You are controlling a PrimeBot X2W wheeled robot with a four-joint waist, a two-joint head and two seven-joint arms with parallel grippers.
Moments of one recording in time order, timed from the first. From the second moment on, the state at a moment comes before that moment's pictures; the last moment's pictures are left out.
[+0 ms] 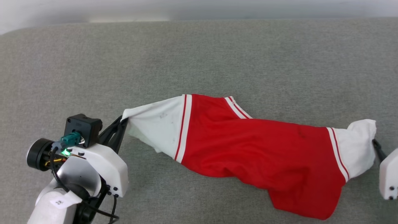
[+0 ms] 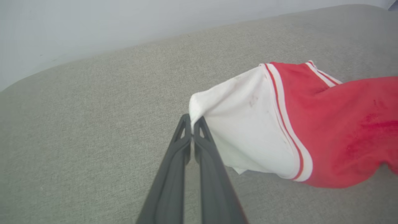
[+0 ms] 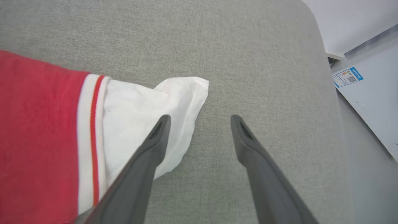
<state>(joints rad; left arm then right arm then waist) -0.17 0.37 -0.16 -0.23 -0.33 -0.03 0.44 -0.08 -0.30 -0.19 -0.12 0.09 0.13 0.59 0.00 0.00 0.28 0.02</state>
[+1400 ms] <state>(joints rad) -0.18 0.37 -0.24 -0.35 -0.38 -0.06 0.43 -0.31 -0.56 -0.02 0.24 0.36 0.13 0.82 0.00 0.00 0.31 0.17</state>
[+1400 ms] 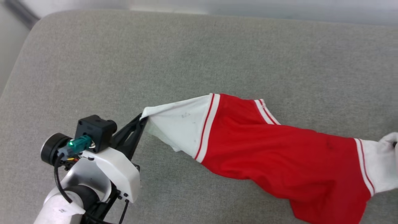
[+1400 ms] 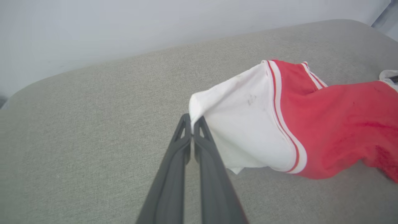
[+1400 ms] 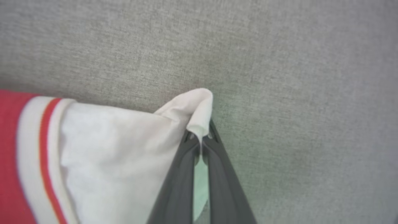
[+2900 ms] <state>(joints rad) -0.47 0.62 0.17 -0.56 -0.47 -0.01 0.38 -0.73 -0.59 -0.10 -0.13 0.40 0.13 0.55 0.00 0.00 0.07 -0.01</state>
